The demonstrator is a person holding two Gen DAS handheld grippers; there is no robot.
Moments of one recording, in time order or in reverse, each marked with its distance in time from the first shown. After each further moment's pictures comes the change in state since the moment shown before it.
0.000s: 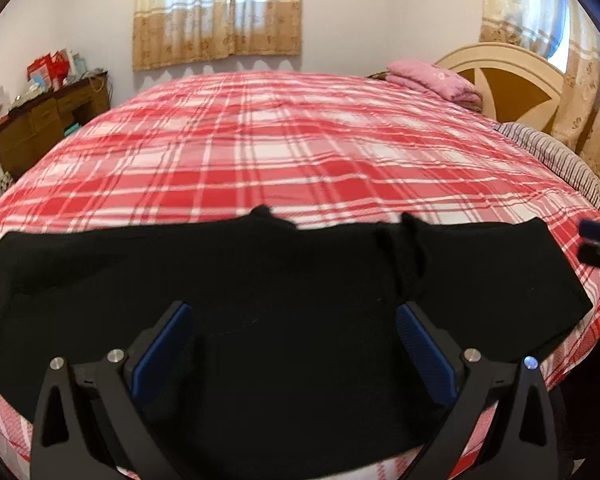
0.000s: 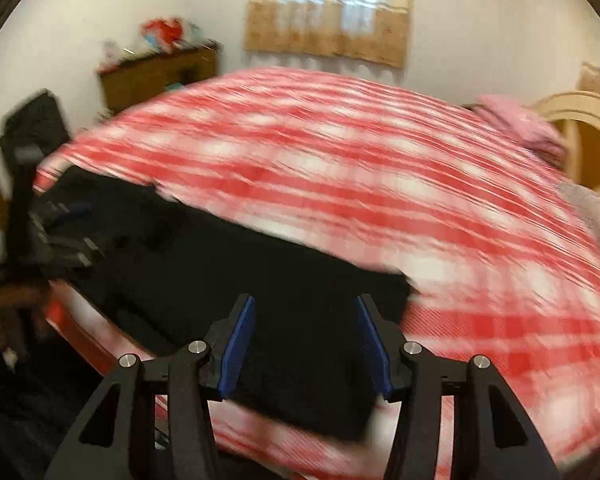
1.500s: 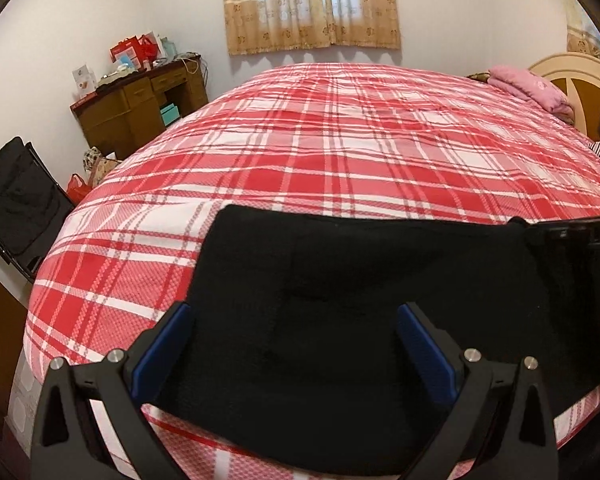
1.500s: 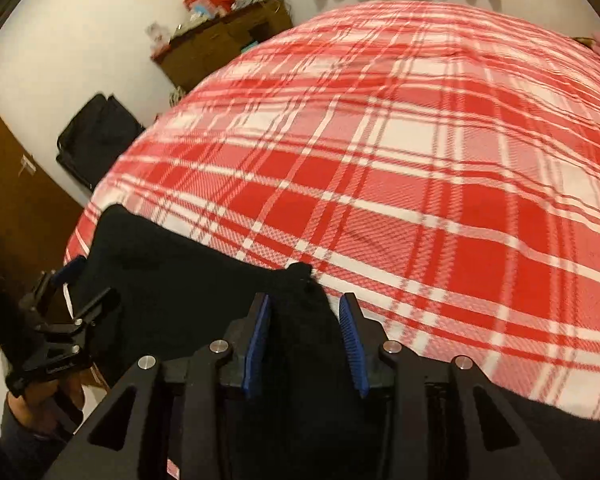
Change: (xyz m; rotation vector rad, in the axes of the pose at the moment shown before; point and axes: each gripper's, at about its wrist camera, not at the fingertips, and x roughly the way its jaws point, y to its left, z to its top) left arm -0.026 0.159 -0.001 -0.084 0.011 0.315; right arm 0.172 0.105 0.096 0.130 0.208 0.308
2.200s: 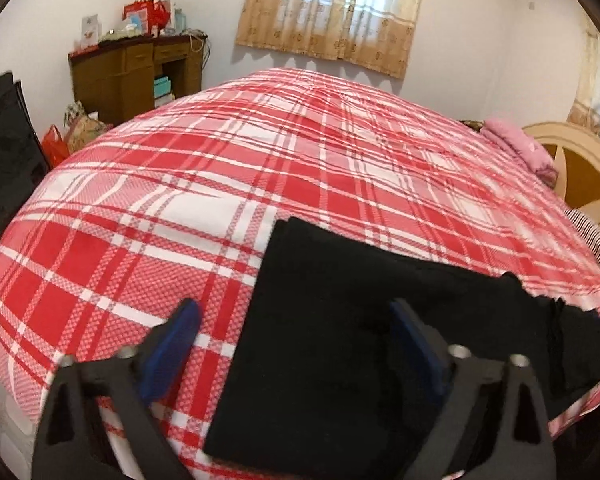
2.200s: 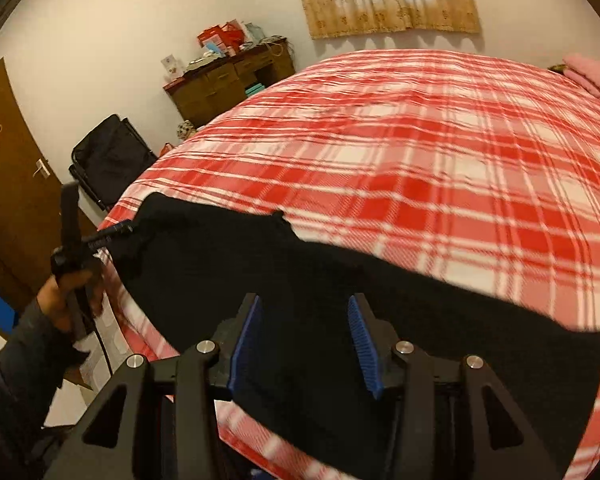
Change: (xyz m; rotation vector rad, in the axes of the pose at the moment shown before) left arm 0.014 0.062 0.005 -0.206 0.004 -0.204; right arm -0.115 -0.026 -0.088 -0.022 -0.145 -0.021
